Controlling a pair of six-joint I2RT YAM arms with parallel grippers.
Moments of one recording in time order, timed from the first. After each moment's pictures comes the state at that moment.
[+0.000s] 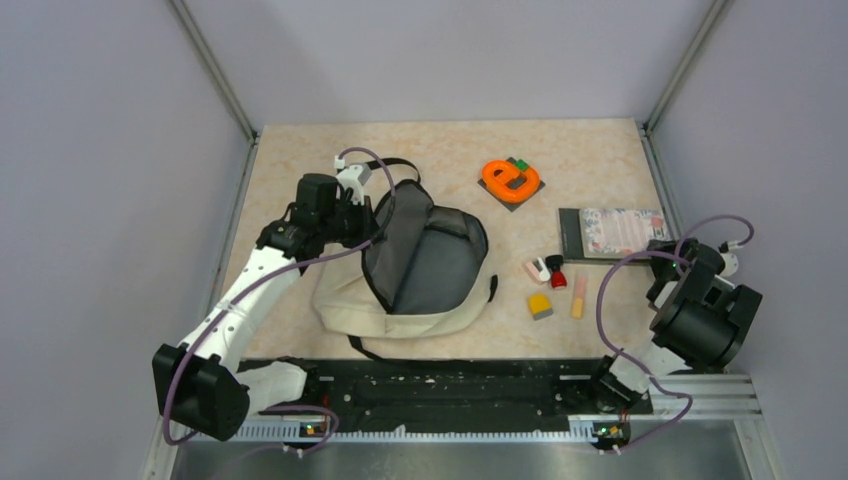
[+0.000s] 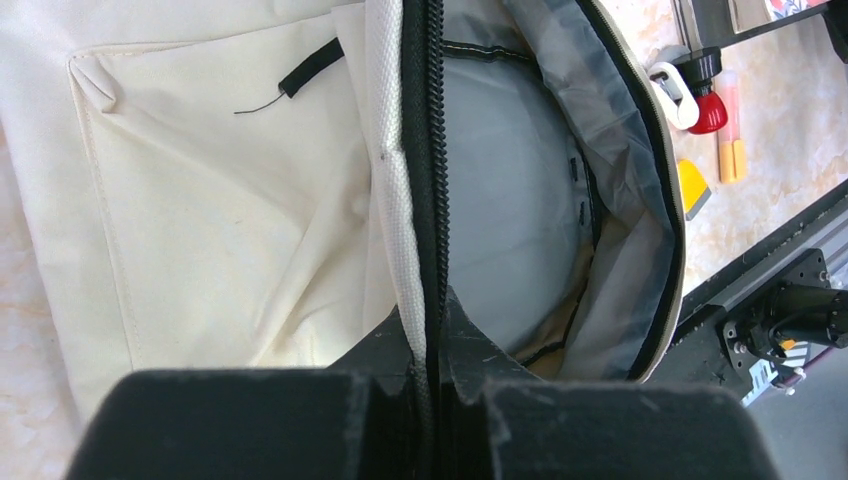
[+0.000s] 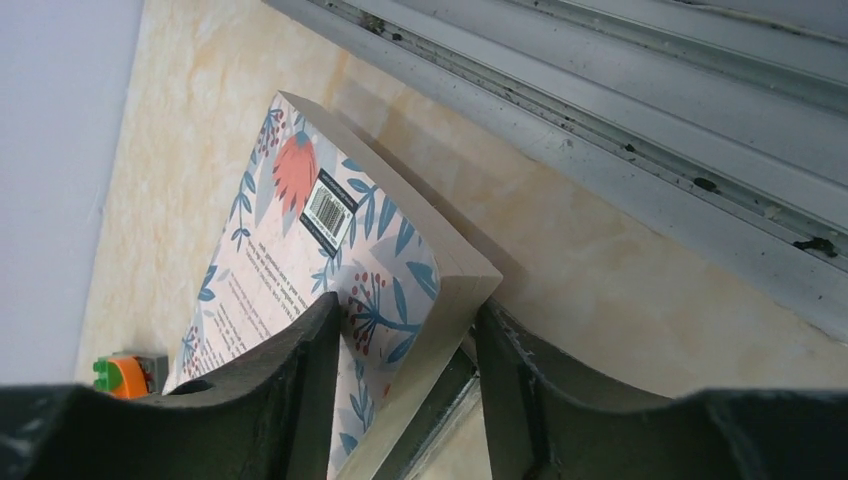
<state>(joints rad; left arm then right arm) -0.32 1.18 1.02 -0.52 0.35 -0.26 -0.67 1.55 0.41 0.67 -0.18 0.75</state>
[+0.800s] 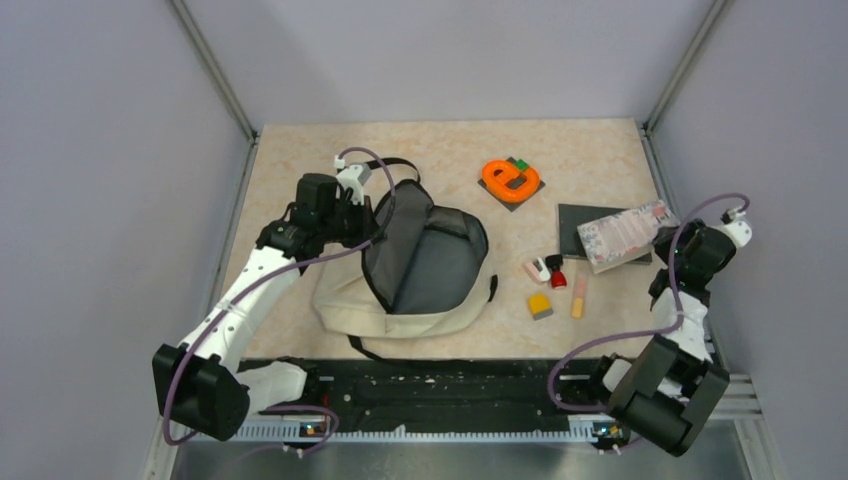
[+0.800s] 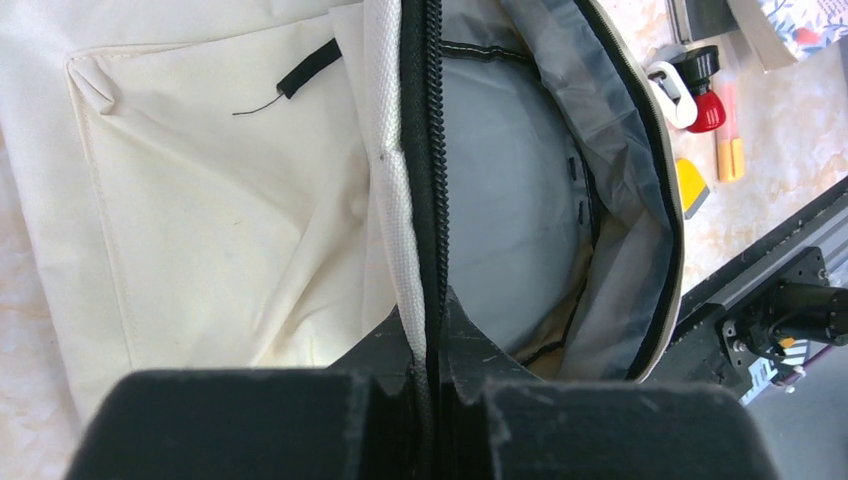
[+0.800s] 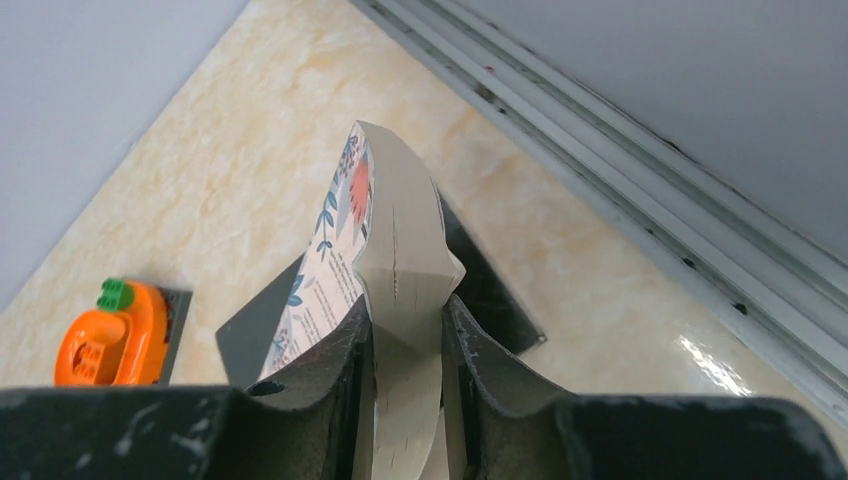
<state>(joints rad) -0.32 1.18 1.02 -0.52 0.35 -0.25 -0.62 1.11 0.46 0.29 -0.12 0.50</state>
